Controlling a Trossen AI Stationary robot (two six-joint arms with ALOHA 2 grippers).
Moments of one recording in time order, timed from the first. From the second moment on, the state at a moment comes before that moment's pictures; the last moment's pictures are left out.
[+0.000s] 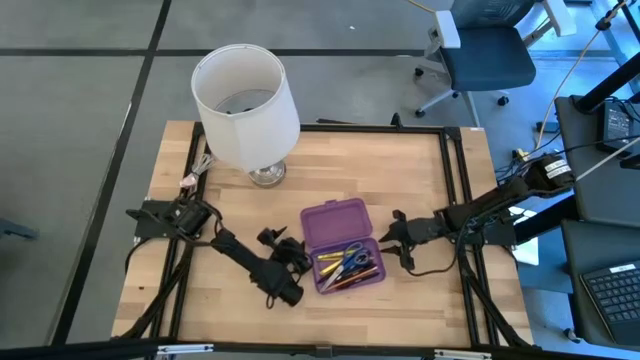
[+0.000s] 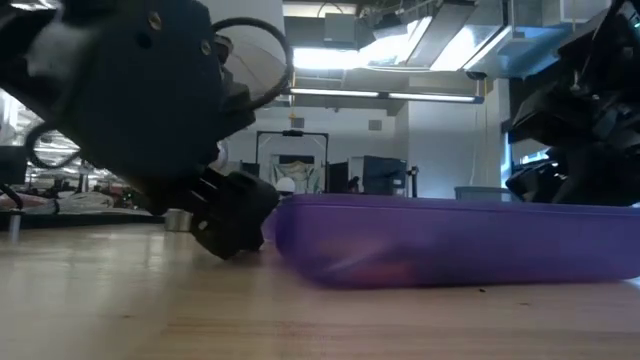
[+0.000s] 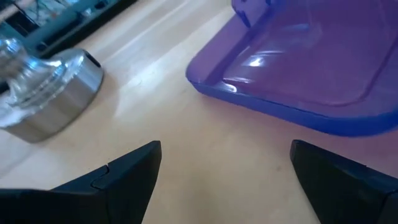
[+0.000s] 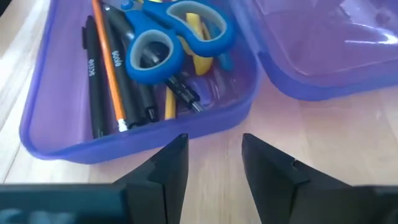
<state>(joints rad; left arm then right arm) -0.53 2.19 1.26 -0.89 -1.03 -1.47 0.32 1.27 0.19 0.40 0.09 0.33</state>
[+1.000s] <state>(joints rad) -0.55 2.15 1.26 -1.12 -1.04 -1.55 0.30 1.27 0.18 0.36 0.01 0.17</state>
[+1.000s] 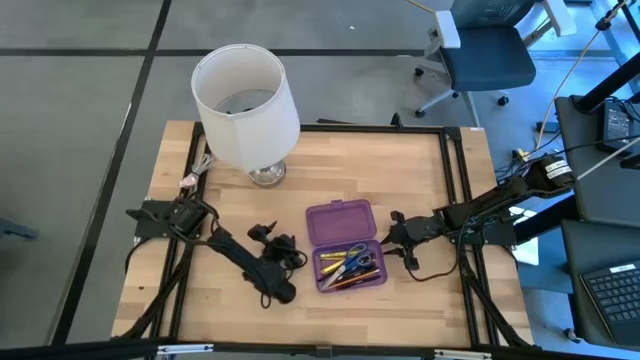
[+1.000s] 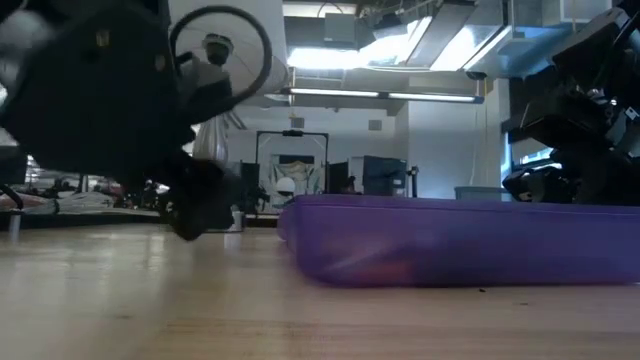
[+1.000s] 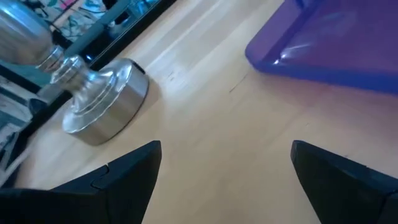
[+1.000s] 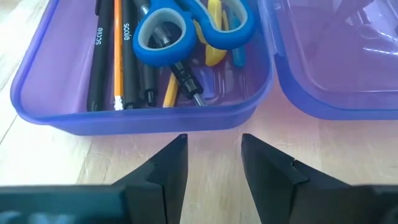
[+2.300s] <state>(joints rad) -0.68 1.48 0.54 0.29 -0.84 -0.88 0.30 1.27 0.19 0.38 0.04 0.16</state>
